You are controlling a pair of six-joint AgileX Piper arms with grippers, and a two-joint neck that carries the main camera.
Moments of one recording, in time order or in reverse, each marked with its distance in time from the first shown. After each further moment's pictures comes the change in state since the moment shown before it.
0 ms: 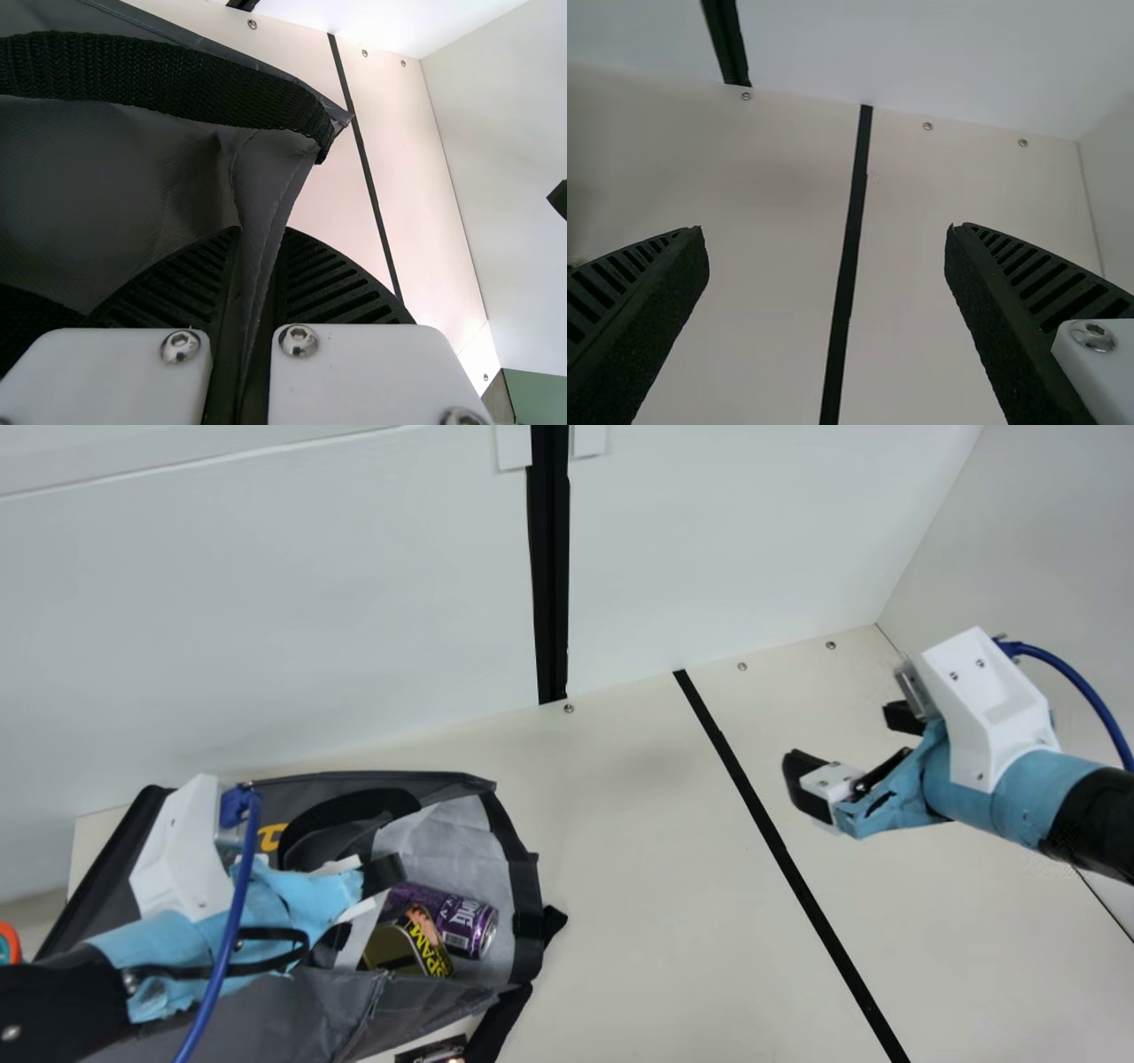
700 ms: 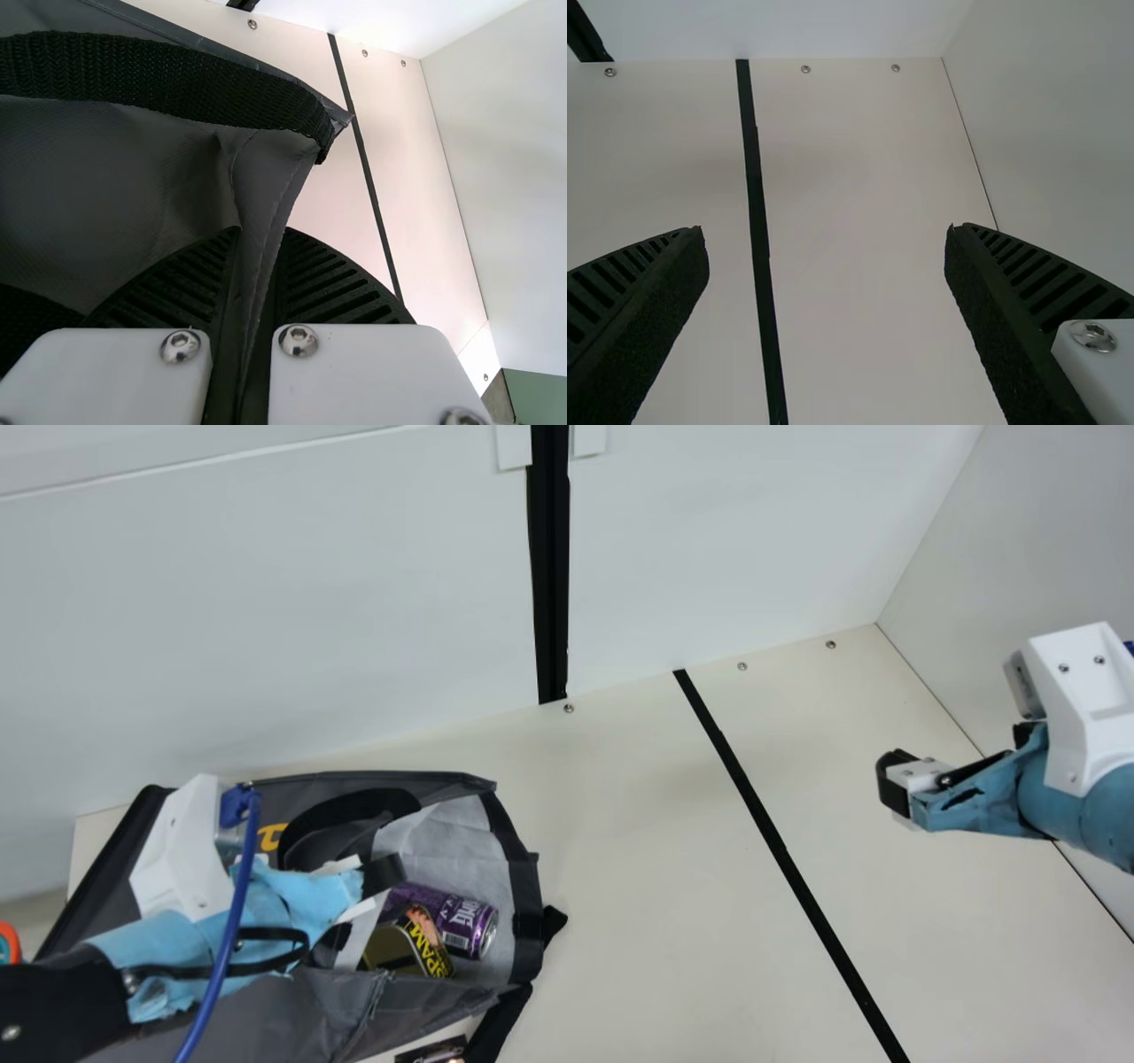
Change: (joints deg) left arm 0.0 0.0 0.0 0.0 0.0 0.0; right arm -2.8 -3.8 -6.3 -19.3 5.2 20.8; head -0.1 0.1
